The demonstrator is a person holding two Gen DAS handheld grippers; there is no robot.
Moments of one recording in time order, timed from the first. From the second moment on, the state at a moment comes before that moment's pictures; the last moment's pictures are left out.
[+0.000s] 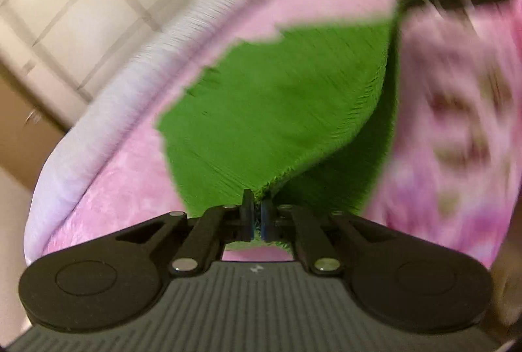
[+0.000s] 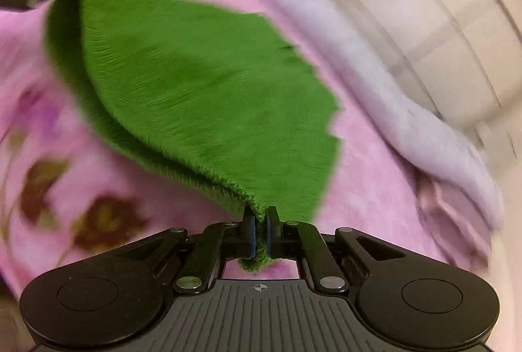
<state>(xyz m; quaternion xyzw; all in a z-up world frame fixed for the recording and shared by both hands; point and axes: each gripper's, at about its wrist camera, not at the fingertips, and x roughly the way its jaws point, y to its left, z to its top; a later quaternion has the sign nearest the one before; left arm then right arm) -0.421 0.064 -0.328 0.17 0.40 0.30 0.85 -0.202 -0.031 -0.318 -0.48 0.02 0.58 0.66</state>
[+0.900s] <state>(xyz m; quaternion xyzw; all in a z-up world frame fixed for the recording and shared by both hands) -0.509 0.148 -0.373 -0.55 0.28 0.36 0.70 -0.061 -0.039 -0.325 -0.08 0.60 0.47 0.64</state>
